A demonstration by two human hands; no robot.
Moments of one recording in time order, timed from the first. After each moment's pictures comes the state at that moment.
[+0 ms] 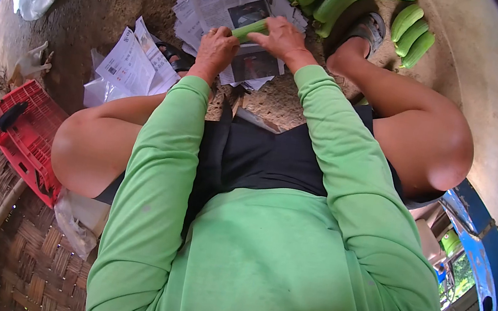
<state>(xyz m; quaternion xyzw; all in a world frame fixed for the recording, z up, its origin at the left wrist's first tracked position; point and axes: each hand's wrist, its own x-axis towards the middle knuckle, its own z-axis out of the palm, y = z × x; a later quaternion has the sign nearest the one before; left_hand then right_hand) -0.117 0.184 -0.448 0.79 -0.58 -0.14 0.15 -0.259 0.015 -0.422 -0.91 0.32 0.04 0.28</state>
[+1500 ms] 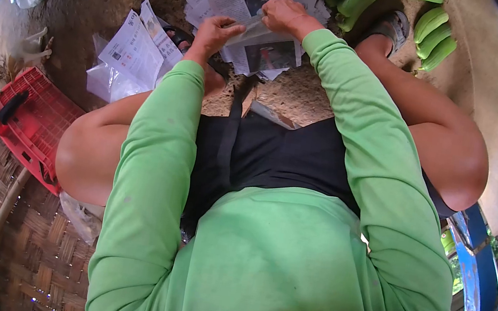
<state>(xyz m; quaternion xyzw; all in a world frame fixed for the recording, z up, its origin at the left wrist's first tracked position) -0.072 0.206 -0.484 0.78 -0.25 -0.46 0.33 -0.195 0.002 -0.438 -0.92 0.20 0.24 0.22</state>
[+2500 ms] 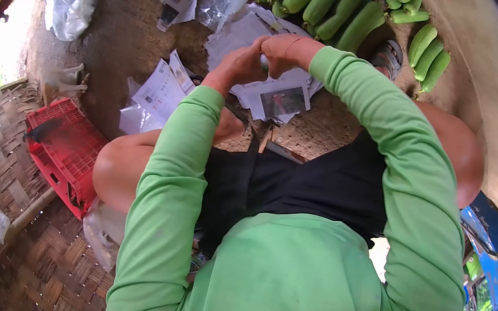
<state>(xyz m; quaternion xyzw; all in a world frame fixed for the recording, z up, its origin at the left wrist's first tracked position) -0.065 0.131 -0.361 0.75 -0.55 -0.34 0.15 -0.167 -0.023 -0.329 -0.92 -0.01 0.23 0.30</state>
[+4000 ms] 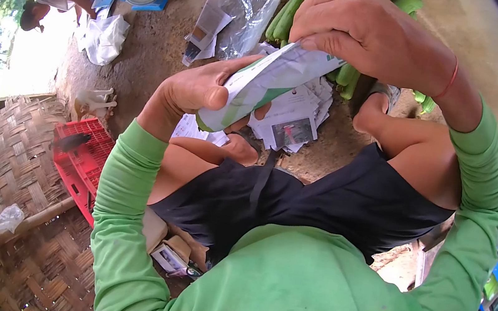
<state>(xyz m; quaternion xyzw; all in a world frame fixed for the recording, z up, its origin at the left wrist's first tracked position) -0.053 0.129 -0.101 0.43 -0.35 -0.75 0.36 -0.252 -0.096 -0.048 -0.89 -0.18 -0.13 0.39</state>
